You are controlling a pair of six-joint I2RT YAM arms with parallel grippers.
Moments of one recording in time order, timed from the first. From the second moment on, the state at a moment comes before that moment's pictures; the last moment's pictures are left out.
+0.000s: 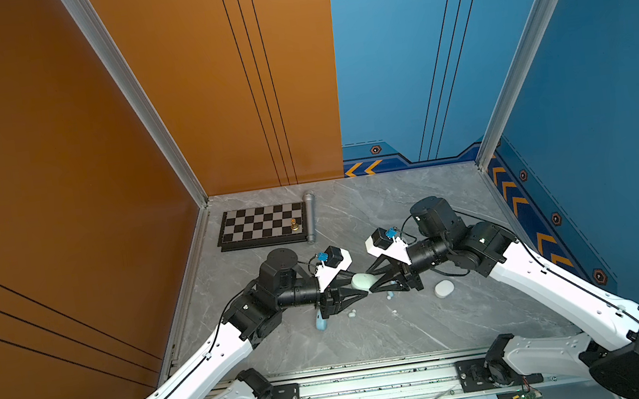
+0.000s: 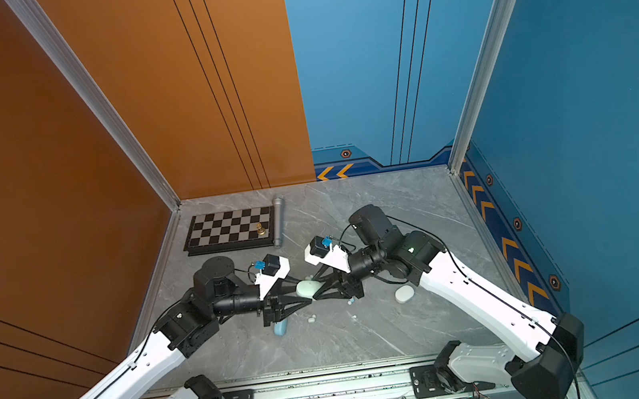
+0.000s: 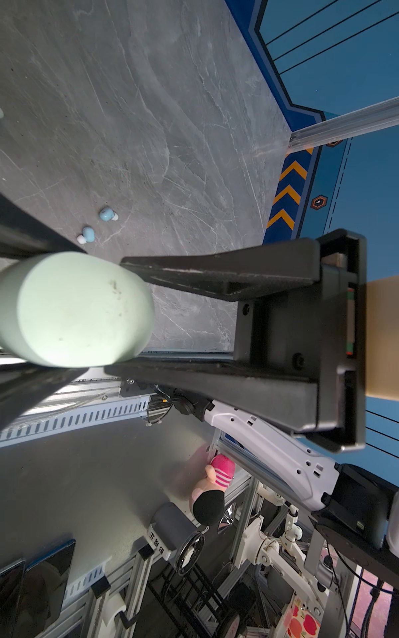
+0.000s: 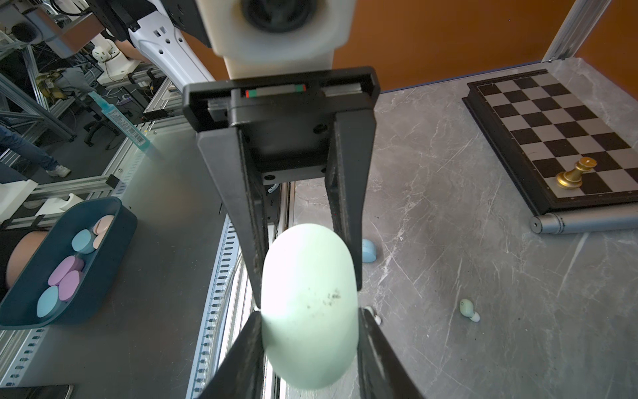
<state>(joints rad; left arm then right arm) -0.71 0.93 0.80 -0.21 0.72 0.04 0.69 1.21 1.22 -0.75 -0.82 -0.39</state>
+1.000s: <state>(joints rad) -0.71 0.95 0.83 -0.24 0.69 0.06 0.62 1.12 1.13 -0.52 -0.75 -0.18</state>
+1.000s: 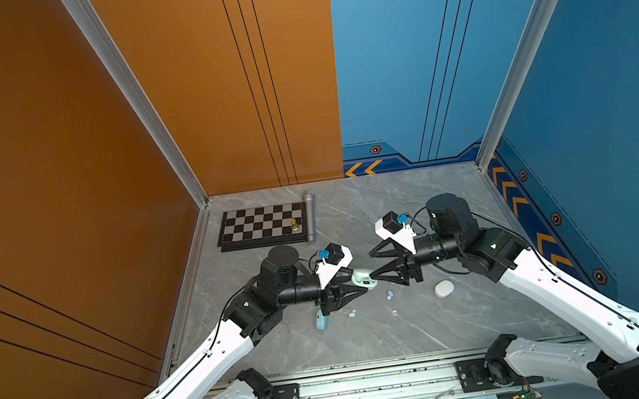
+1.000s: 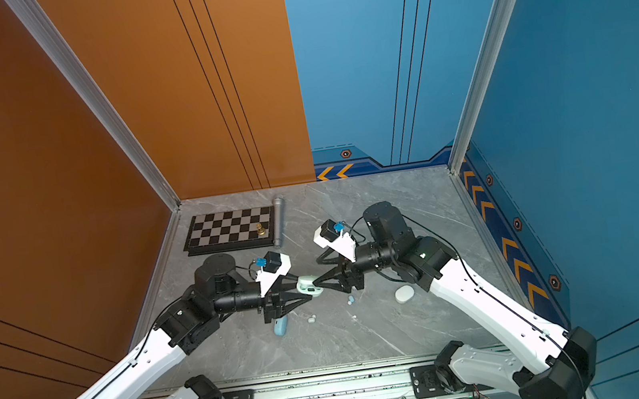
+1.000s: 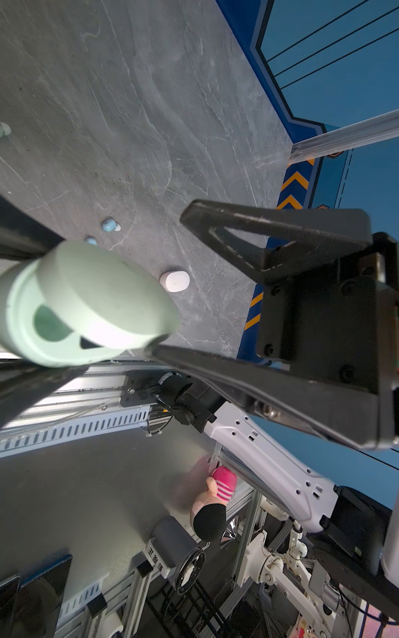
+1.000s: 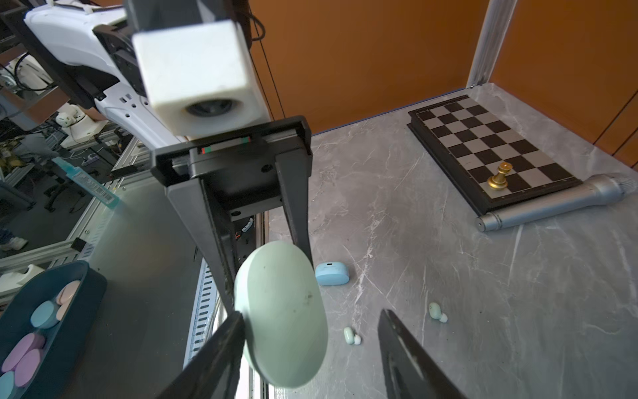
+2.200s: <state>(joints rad) -0.75 0.99 0.91 -0.27 0.66 0.08 0.60 1.04 1.02 -0.40 -0.74 -0.21</state>
